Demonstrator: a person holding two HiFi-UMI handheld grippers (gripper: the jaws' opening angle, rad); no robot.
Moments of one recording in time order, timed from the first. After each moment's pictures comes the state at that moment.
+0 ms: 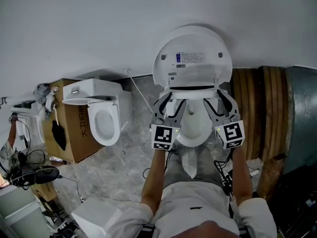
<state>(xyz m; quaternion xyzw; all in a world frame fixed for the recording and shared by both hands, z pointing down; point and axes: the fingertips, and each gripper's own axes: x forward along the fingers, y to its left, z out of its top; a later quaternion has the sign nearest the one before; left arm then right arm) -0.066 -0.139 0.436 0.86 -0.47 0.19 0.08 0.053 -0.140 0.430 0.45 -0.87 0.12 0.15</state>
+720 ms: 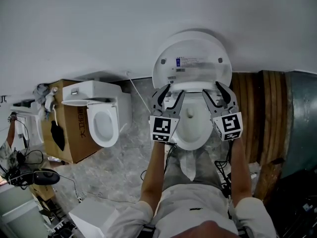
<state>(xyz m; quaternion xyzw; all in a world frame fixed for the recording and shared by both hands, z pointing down) -0.068 -0.189 0.432 0.85 -0.49 0.17 0.07 0.052 -0.192 0.428 0.46 -0.87 0.10 0.14</state>
